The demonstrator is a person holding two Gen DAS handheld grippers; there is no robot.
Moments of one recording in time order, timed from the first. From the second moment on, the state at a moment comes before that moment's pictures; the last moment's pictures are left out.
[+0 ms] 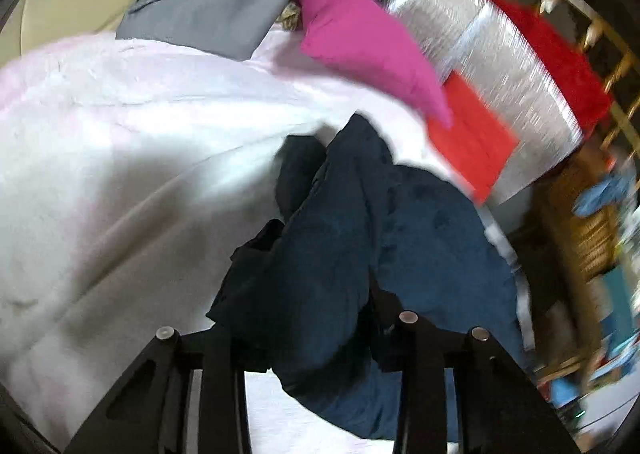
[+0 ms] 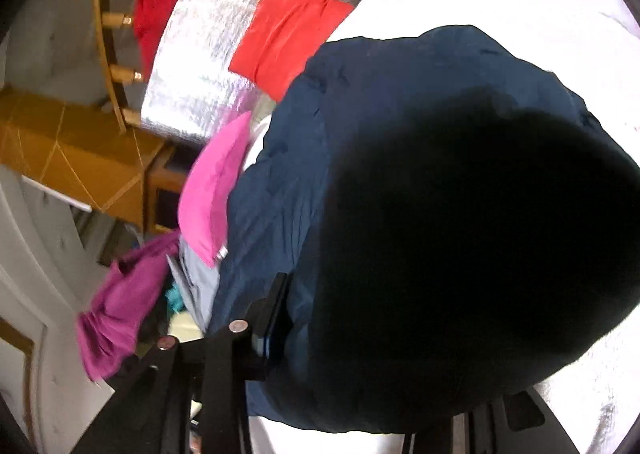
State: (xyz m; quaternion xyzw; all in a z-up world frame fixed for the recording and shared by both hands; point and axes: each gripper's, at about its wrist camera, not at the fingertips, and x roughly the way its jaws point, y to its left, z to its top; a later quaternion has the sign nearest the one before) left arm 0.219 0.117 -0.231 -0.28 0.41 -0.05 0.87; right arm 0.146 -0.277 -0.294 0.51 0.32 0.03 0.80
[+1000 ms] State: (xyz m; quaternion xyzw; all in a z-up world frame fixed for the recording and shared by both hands) left arm 0.182 0.075 -0.226 -0.08 0.41 0.00 0.91; right arm 0.126 -0.309 -0.279 0.46 0.31 -0.06 0.83
